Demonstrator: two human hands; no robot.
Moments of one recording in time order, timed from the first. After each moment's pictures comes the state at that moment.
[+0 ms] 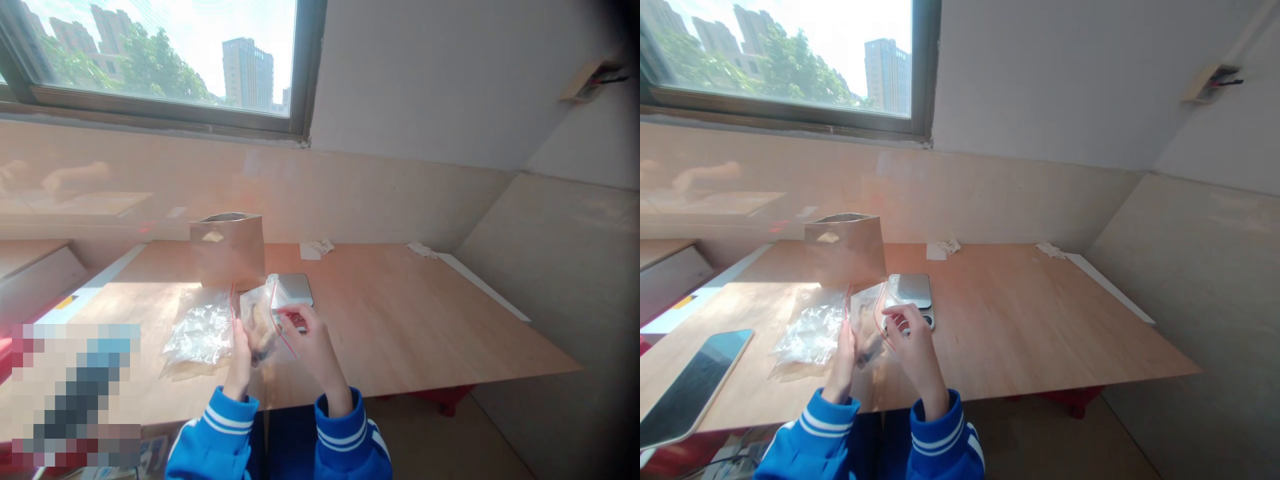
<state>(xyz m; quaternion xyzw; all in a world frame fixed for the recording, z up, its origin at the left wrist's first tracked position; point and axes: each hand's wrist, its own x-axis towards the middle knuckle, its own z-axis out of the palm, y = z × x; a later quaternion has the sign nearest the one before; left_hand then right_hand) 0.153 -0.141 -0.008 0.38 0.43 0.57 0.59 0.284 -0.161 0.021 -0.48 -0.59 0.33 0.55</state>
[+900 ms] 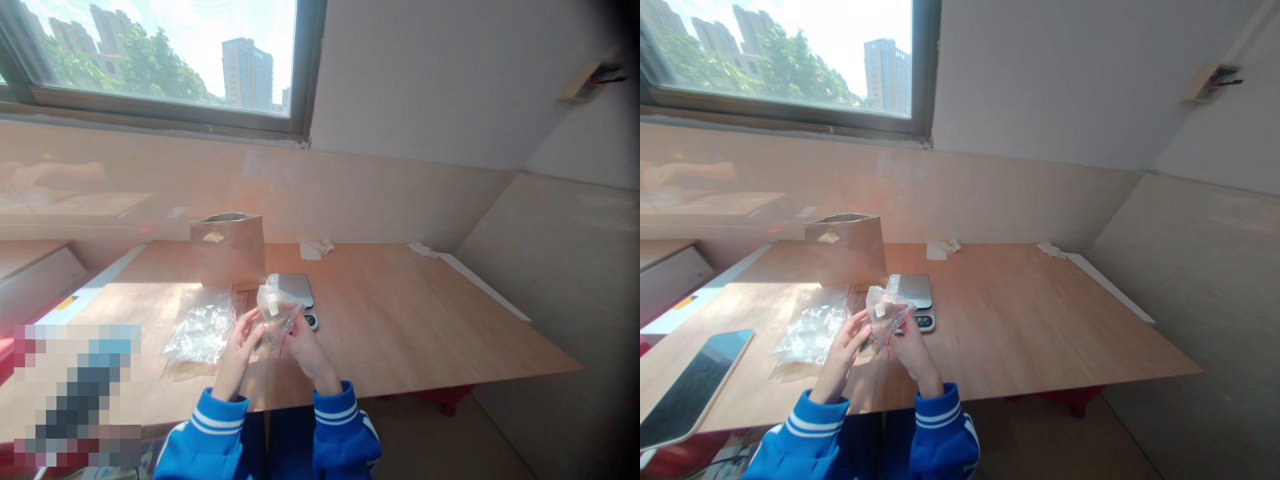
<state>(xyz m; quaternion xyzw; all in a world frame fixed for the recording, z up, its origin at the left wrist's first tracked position) 0.133 -0.137 -0.013 0.47 0.43 0.54 0.54 0.268 -0.144 -0.010 -0.37 -0.45 0.56 0.59</state>
